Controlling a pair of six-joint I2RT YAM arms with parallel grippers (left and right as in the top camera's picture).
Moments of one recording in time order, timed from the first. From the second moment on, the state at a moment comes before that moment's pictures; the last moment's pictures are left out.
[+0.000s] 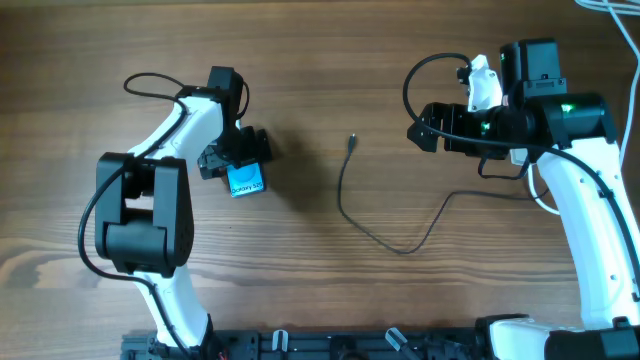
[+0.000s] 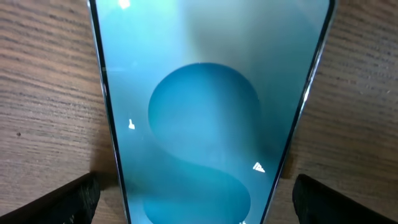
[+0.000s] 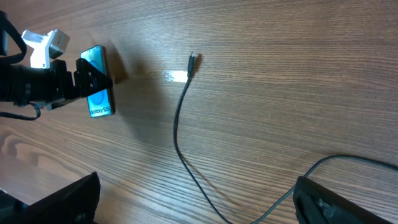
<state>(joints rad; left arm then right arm) -0.13 2.03 1.35 -0.89 0.04 -0.41 0.10 1.47 1.44 -1.14 -0.40 0.18</state>
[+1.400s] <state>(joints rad) -0.14 1.98 1.27 -0.78 -0.01 -0.39 0.10 1.47 1.44 -1.14 -0.39 0.18</state>
